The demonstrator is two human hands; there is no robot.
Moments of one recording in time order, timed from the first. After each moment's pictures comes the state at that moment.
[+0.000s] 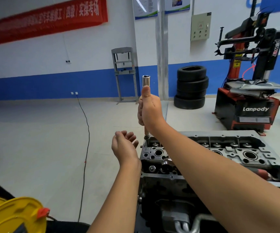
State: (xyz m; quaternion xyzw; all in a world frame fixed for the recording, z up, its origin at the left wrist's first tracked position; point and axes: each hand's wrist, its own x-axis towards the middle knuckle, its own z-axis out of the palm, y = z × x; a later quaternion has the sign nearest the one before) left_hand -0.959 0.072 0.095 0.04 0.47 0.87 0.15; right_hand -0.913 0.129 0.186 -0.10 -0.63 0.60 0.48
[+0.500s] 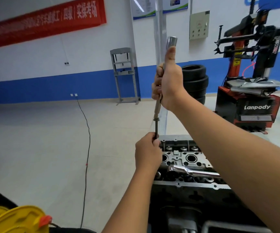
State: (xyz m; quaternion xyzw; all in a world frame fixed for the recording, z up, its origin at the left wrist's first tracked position) left_hand -0.945 0.089 0.090 0.40 0.75 0.53 0.04; right_hand -0.892 0.162 0.269 -0.10 -0.53 0.68 0.49
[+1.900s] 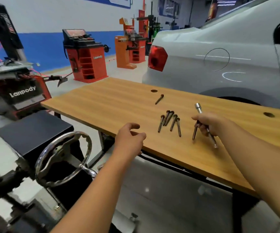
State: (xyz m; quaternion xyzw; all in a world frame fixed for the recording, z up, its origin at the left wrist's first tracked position) left_hand -0.231 0.097 0.033 0.66 0.40 0.31 0.56; right_hand 0.079 0.005 0.041 -0.84 -0.10 0.31 0.43
